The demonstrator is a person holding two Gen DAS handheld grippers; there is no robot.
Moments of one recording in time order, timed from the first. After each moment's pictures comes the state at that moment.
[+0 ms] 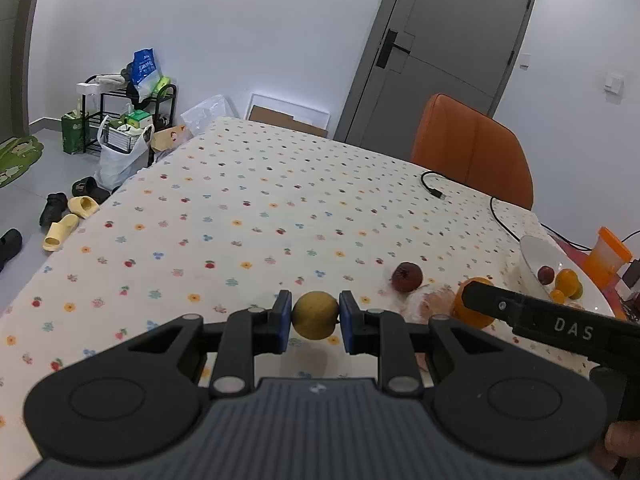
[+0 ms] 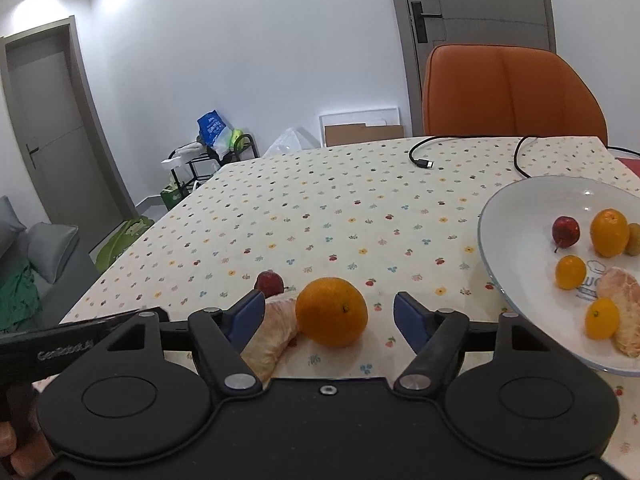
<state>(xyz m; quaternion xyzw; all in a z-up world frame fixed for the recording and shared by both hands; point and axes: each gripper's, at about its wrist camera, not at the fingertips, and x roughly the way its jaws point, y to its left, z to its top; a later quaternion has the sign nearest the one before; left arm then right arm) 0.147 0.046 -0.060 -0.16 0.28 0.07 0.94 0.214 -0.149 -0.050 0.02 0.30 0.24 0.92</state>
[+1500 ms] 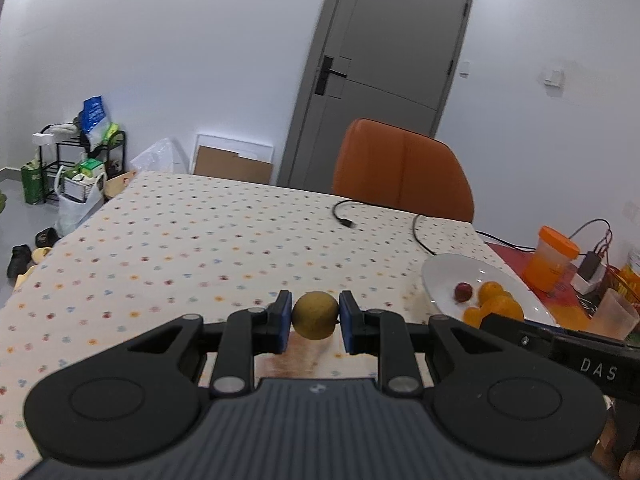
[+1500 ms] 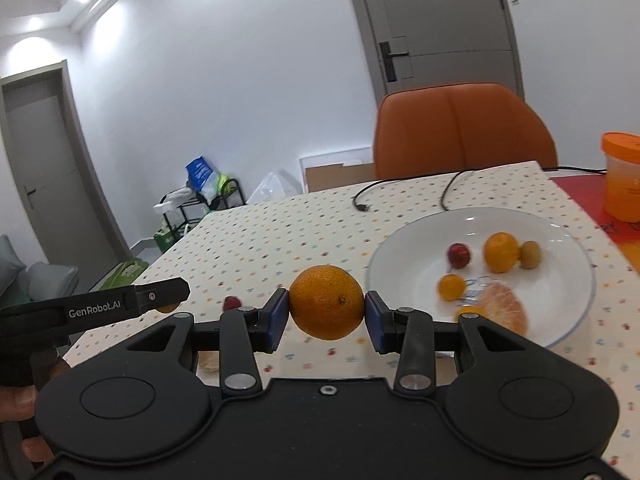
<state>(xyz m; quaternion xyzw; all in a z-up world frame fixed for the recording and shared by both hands) 0.151 -0.035 -0.015 -0.12 0.23 0.00 0.97 0.170 -0.239 -0.012 0.06 0.24 0.22 0.94</state>
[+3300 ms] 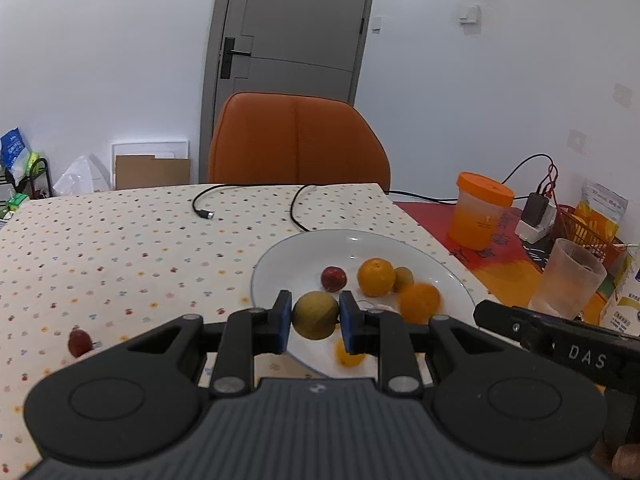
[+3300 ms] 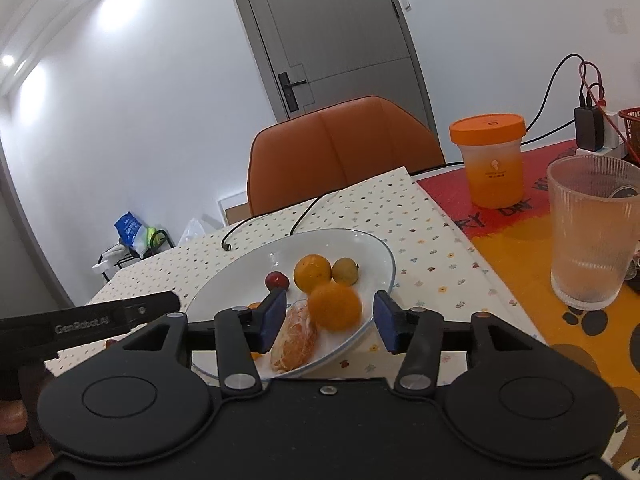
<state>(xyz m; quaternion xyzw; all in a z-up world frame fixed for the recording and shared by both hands) 0.210 -0.171 -0.019 -0.05 0.25 -0.09 0.96 0.186 -0.370 -0.031 0.13 0.22 0.11 0.96</state>
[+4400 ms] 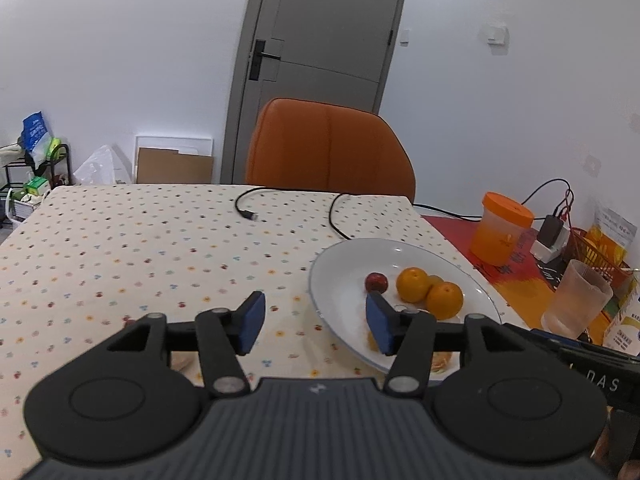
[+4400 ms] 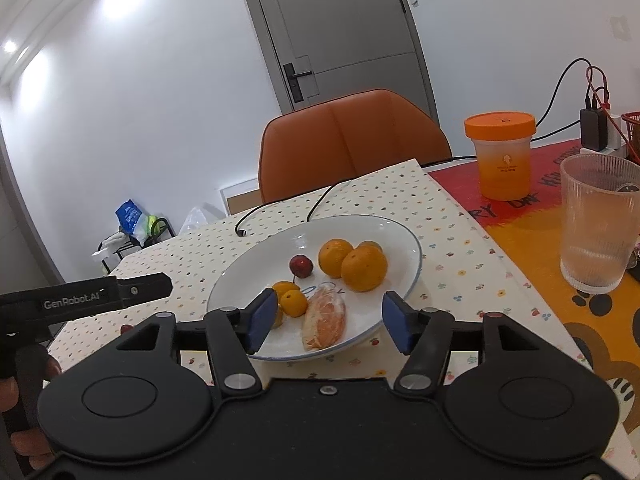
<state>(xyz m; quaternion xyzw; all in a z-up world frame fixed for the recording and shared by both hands) 0.191 -0.123 -0.010 -0.08 0.25 -0.06 0.96 0.171 -0.343 -0.026 0.11 0.23 0.11 0.96</state>
